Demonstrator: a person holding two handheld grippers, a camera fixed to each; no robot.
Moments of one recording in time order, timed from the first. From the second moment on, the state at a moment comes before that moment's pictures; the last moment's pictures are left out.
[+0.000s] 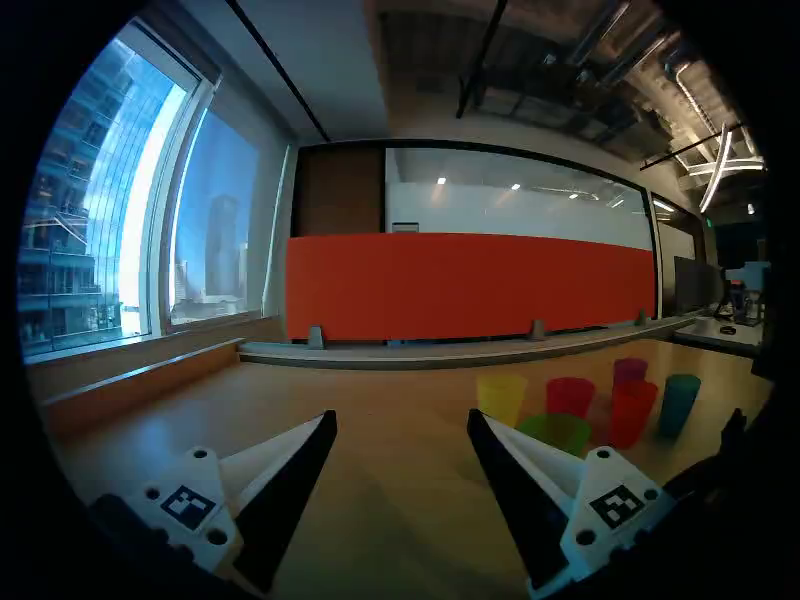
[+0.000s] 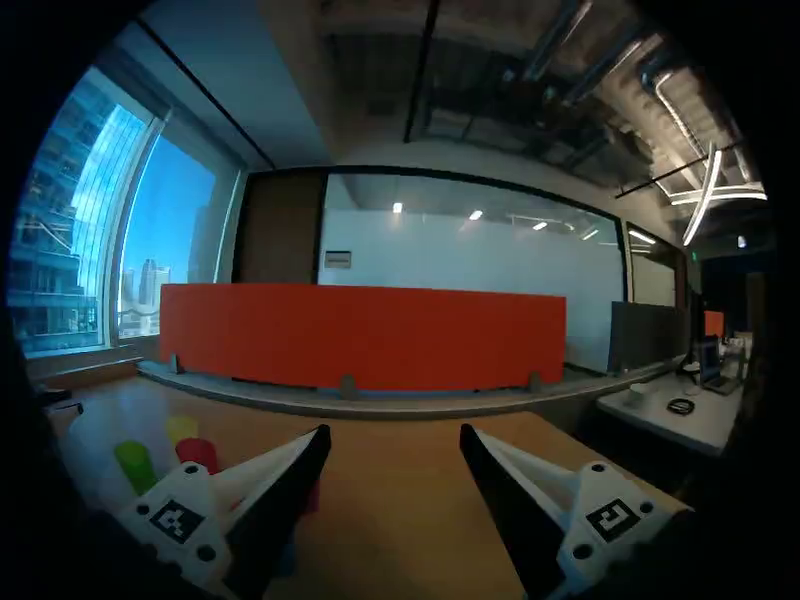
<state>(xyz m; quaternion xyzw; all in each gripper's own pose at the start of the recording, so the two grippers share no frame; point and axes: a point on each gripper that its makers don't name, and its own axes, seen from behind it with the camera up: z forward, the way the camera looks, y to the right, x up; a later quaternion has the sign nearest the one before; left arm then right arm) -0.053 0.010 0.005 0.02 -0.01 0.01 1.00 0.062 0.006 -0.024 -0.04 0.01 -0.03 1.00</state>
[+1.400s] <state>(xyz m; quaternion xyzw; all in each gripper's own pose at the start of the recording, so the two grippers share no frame) -0.053 0.008 0.005 0.02 -0.01 0.01 1.00 -0.016 -0.010 -0.003 -0.01 0.01 0.00 1.00</state>
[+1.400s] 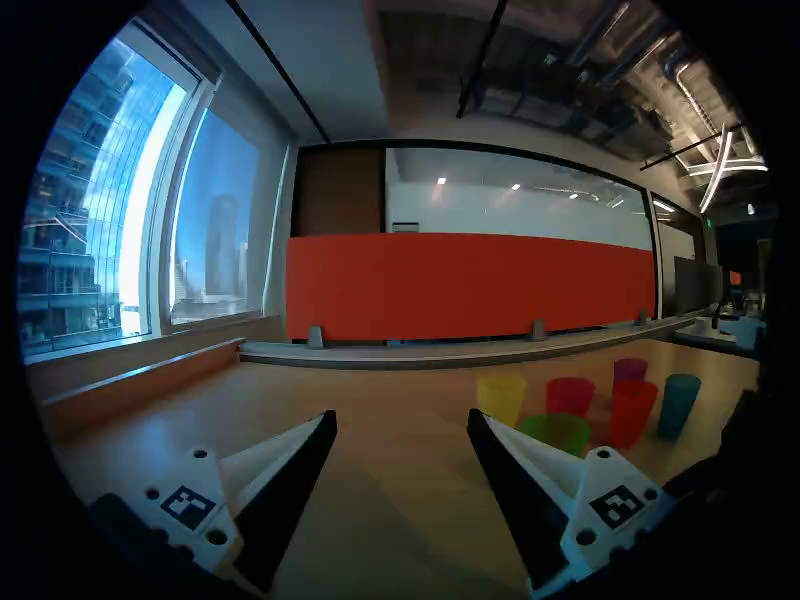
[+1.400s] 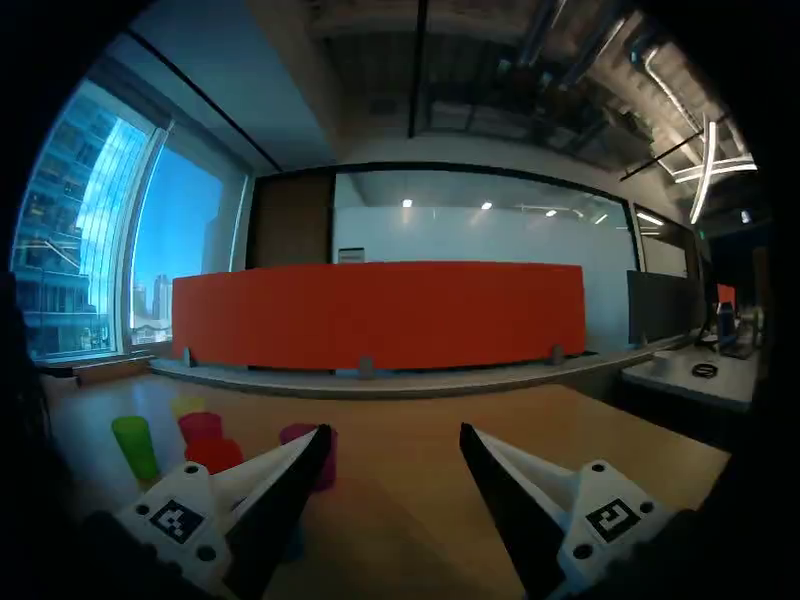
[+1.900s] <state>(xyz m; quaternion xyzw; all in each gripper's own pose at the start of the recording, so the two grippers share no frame) -0.053 0.008 0.005 0.02 -0.01 0.01 1.00 -0.033 -0.001 -0.002 -0.02 0.00 0.01 1.00</state>
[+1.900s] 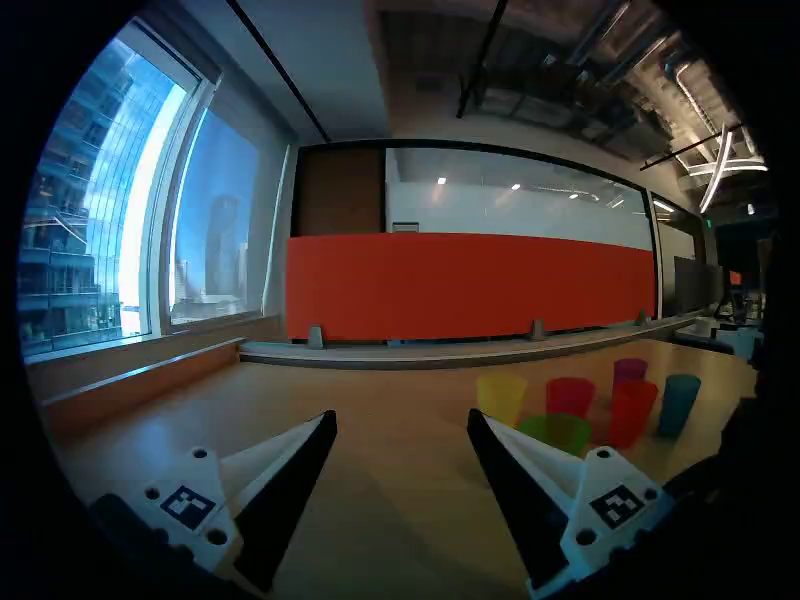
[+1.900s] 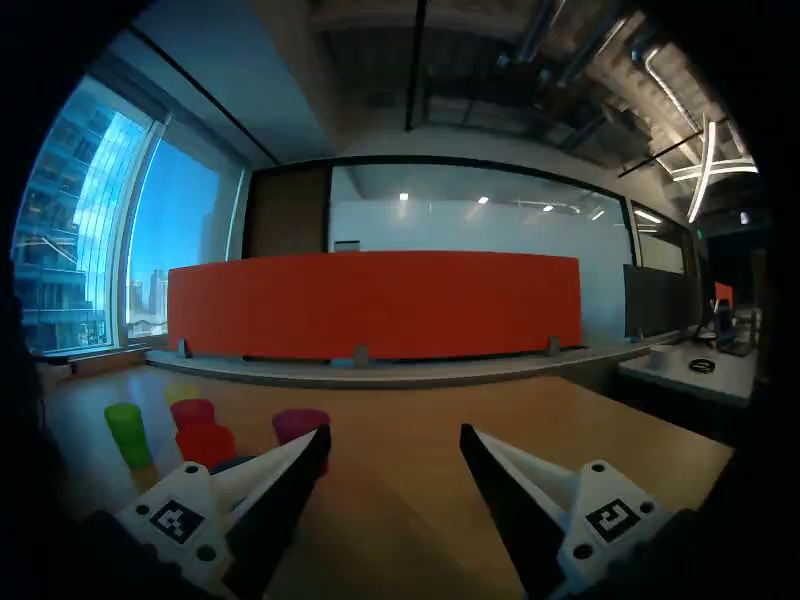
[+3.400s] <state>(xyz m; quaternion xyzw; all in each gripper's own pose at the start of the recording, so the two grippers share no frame) -0.054 0.008 0.005 0.02 -0.01 0.01 1.00 -0.036 0.003 -0.001 -0.03 0.00 0.00 1.00</state>
